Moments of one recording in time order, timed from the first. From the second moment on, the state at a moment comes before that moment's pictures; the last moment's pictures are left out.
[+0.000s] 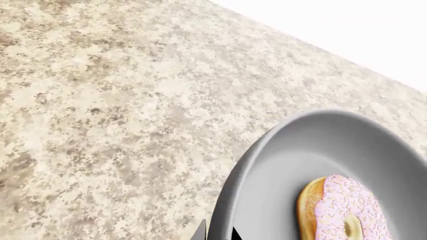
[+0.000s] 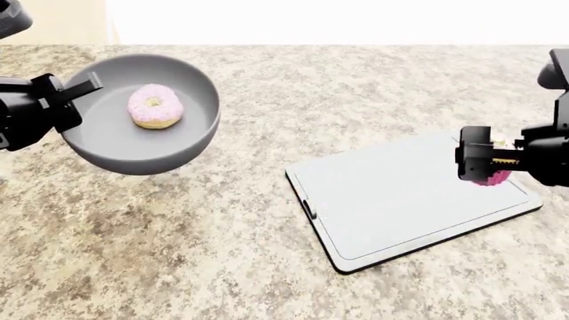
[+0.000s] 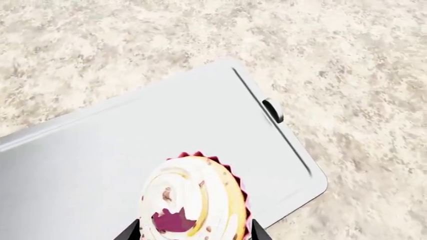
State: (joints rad) left arm -1.40 -0.96 0.72 -0.10 -2.11 -0.77 -1.16; right arm 1.63 1.06 -1.09 0.06 2.31 1.04 1.18
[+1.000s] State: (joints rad) left arm -1.40 -0.95 0.73 -0.11 -2.09 -0.78 -1.14; right arm 1.51 0.88 -1.19 0.40 1.96 0.96 1.03
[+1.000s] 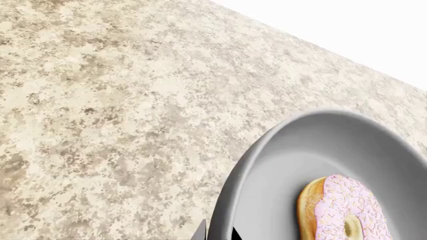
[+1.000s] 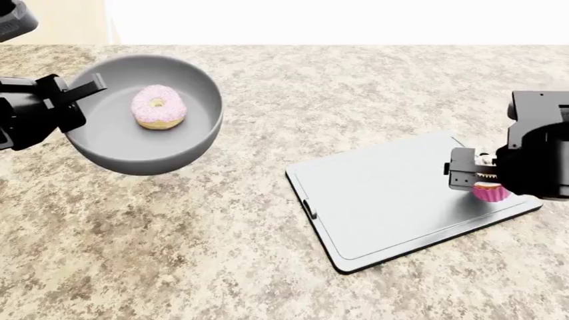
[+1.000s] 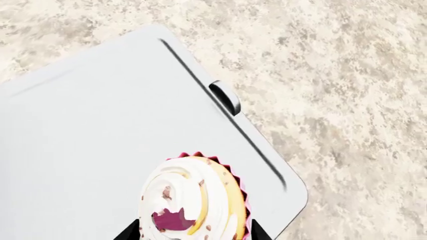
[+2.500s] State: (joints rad) left arm -1.54 -0.64 0.83 -0.39 -1.99 -0.86 -0.89; right arm 1.84 0.99 -1.11 0.27 2.23 1.11 1.33
